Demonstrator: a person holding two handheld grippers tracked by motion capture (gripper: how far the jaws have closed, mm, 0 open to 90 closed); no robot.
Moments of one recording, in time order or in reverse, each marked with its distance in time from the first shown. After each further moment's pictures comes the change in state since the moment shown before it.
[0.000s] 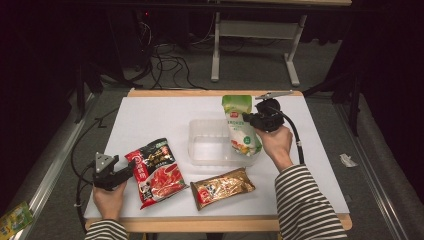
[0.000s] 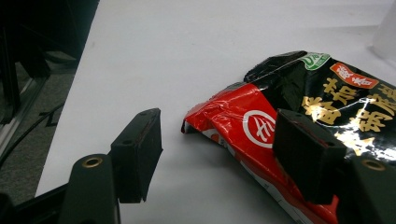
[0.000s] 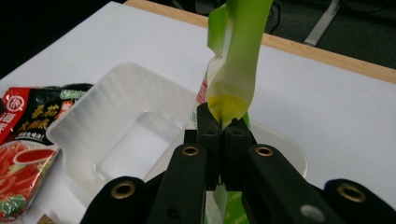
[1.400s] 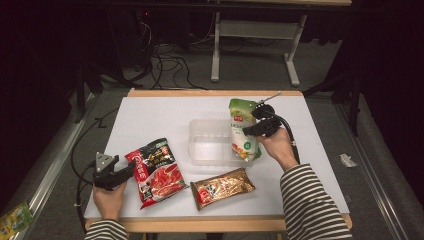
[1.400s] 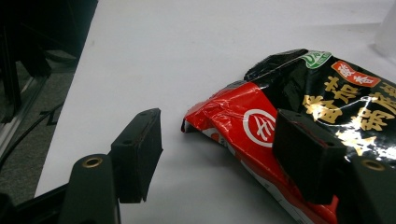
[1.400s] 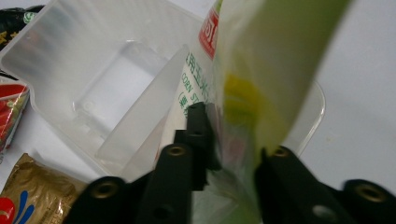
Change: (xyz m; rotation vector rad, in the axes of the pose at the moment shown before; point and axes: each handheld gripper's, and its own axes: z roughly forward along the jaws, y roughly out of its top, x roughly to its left) left arm -0.001 0.000 0.001 0.007 0.005 0.002; right arm -0.011 -0.011 0.024 0.288 0.011 -0.022
